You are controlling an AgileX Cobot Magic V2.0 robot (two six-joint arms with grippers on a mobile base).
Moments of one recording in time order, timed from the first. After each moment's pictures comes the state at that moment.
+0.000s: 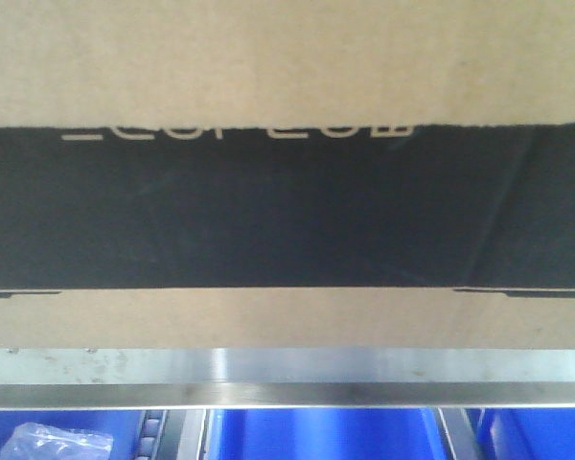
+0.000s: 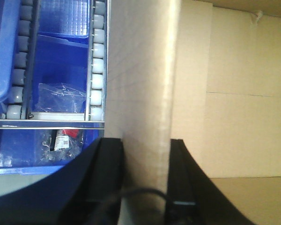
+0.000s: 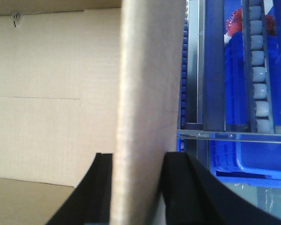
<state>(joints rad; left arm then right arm) -0.29 0.66 -1.21 -0.01 1.26 -0.20 0.02 0.66 -1.16 0.22 1.25 0.08</state>
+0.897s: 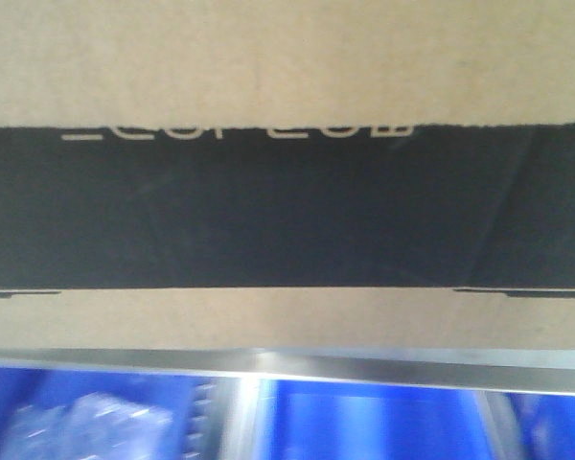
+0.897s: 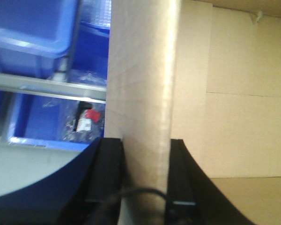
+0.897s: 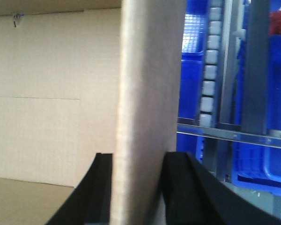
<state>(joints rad) -0.29 0.66 -1.21 -0.01 1.26 -0.20 0.02 0.66 -1.16 0.22 1.25 0.08</state>
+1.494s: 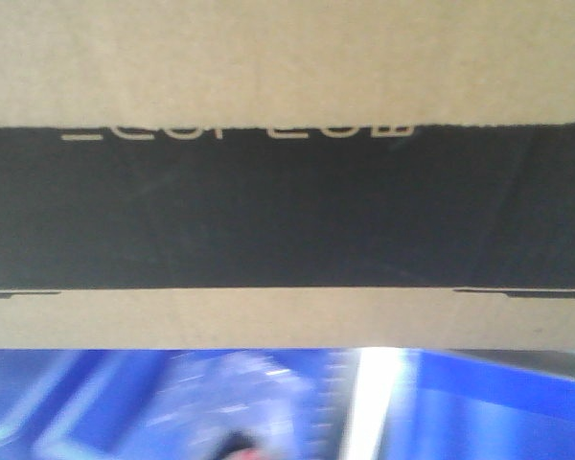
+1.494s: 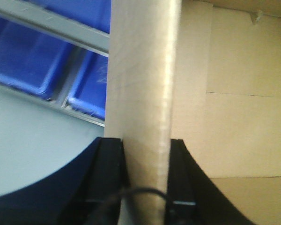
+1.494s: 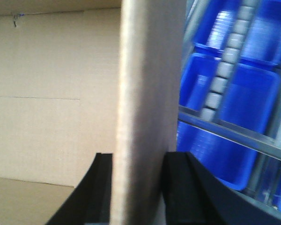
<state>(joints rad) -0.29 0.66 -1.21 -0.01 1.26 -0.20 0.02 0.66 -1.16 0.22 1.25 0.08</state>
